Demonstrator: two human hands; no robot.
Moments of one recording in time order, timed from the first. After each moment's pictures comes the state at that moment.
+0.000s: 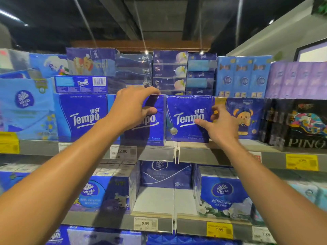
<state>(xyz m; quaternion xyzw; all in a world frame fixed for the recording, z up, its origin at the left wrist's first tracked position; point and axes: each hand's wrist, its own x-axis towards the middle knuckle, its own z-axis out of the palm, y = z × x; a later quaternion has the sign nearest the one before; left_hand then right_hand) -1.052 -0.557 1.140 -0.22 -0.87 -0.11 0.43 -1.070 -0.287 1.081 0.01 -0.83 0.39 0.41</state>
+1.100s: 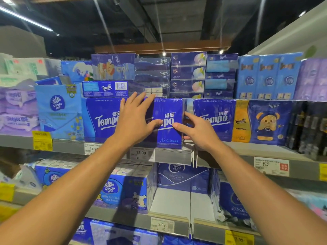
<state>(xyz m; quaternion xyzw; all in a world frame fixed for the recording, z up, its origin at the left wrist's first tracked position) -1.052 -0.589 1.105 -0.10 -0.88 -0.09 0.45 -1.083 -0.372 1.078 0.24 -0.81 0.50 0.17</state>
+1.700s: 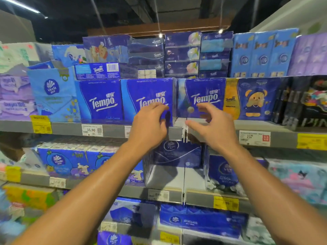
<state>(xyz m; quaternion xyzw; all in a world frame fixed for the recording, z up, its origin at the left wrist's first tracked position) -1.004 -0.526 1.051 -0.17 -0.88 -0.17 0.42 -1.002 -0.325 1.046 0.16 -0.83 0.40 0.36</state>
